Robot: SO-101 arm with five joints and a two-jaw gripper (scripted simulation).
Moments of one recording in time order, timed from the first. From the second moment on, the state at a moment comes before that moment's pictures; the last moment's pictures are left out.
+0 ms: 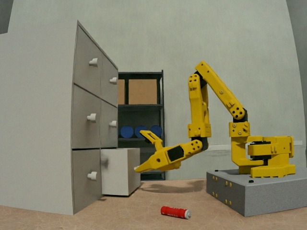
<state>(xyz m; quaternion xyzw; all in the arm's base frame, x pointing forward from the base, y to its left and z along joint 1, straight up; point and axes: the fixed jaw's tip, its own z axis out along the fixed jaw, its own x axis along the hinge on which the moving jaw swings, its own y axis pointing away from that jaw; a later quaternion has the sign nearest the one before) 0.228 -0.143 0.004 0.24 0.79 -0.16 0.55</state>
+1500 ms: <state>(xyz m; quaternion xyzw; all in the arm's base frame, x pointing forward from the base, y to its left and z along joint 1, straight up) 0.260 -0.154 0.004 0.23 0.79 -0.15 0.55</state>
